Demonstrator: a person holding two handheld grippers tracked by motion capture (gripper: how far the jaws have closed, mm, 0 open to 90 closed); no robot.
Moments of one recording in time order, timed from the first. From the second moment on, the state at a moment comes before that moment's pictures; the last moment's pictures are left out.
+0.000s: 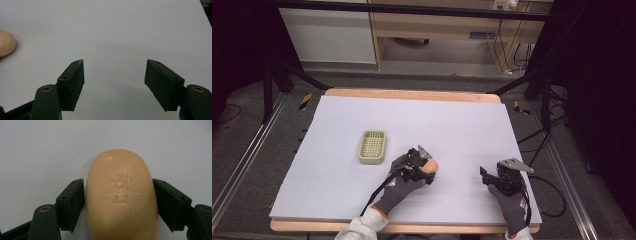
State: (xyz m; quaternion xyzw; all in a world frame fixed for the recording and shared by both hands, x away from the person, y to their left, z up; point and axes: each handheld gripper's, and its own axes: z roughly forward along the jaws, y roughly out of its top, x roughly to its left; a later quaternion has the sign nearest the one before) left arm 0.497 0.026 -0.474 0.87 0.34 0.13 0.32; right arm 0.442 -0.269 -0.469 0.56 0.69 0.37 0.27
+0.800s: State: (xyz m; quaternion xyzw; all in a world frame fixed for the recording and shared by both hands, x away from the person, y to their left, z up) left arm 0.496 0.027 -0.470 0.88 0.34 0.13 0.31; right arm 0.442 -0.270 -0.468 0.55 0.69 0.37 0.27
